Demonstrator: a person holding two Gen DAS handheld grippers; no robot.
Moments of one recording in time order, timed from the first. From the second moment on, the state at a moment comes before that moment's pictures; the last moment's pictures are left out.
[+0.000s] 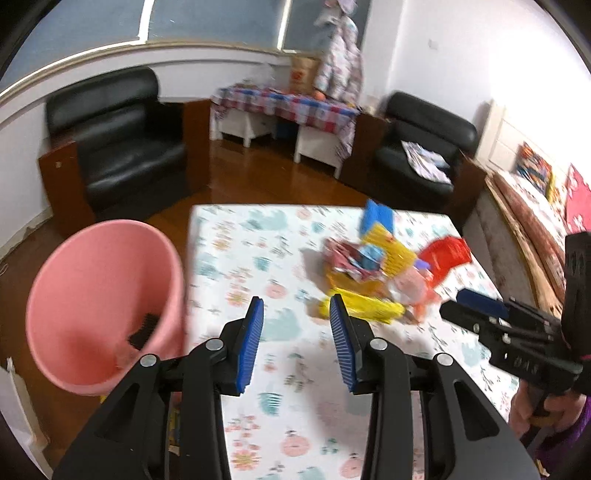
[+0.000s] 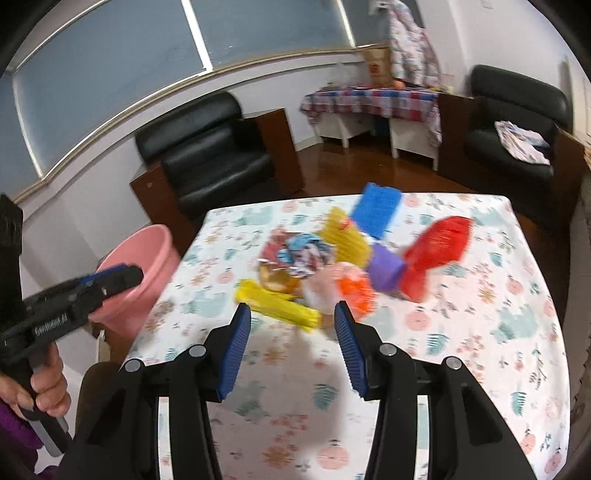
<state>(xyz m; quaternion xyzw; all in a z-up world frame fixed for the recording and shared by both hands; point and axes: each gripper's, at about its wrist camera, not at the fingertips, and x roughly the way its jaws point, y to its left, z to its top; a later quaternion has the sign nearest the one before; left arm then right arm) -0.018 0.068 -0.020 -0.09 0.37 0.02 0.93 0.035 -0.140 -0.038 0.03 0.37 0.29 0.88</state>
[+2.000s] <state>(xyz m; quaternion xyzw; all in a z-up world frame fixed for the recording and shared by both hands) -0.005 0.059 -0.062 -0.17 0.46 -0.07 0.87 0.036 -0.173 -0.061 0.05 0.38 0.26 0.89</state>
